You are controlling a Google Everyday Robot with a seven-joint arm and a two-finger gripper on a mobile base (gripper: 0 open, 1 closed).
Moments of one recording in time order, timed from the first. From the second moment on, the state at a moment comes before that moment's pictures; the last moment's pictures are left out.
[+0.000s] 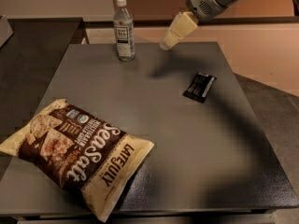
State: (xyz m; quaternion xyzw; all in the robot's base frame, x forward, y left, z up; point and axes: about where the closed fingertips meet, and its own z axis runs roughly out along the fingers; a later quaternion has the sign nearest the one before) arm 0.670 -0.075 0.999 -0.55 0.72 0.07 0.41
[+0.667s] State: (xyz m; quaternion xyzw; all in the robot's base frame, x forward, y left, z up) arm 0.726 -0.016 0.984 -0.51 0.73 0.14 0.43
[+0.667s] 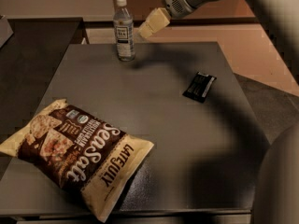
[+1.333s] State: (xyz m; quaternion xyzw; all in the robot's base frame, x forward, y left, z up) arm 0.754 0.024 0.978 -0.45 0.73 0.19 0.48
